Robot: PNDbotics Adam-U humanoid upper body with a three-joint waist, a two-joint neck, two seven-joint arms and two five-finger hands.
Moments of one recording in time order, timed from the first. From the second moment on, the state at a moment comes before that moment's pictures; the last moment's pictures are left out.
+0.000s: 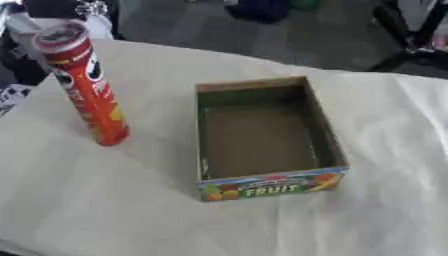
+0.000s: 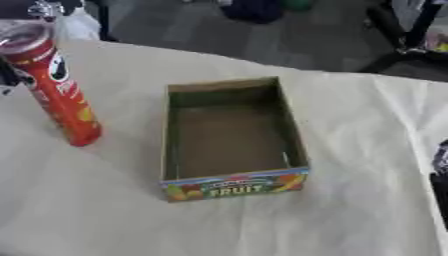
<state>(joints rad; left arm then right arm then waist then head) -1.24 0.68 -0.13 -0.98 -0.57 -0.15 -0.75 -0.09 -0.43 0.07 -1.98 0.11 0.25 -0.79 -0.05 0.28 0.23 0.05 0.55</state>
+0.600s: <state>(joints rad) -1.25 0.67 -0.13 -0.98 -0.59 -0.17 -0.76 -0.09 -0.43 0.07 -1.98 0.11 0.24 -0.79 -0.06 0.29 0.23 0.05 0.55</state>
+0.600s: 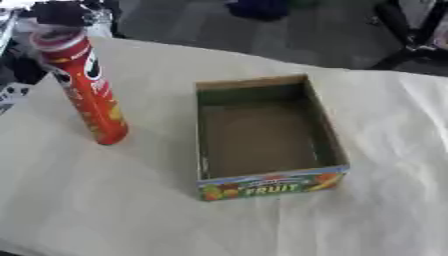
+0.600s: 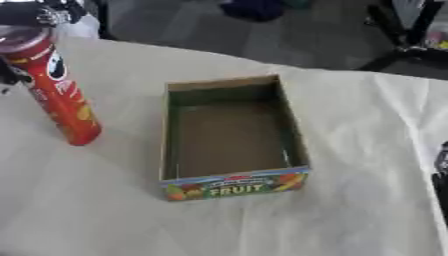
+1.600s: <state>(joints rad) -1.26 0.67 -0.13 -0.98 -0.59 -0.16 -0.84 -0.09 -0.43 0.07 -1.98 0.11 0.24 -0.79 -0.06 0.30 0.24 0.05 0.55</state>
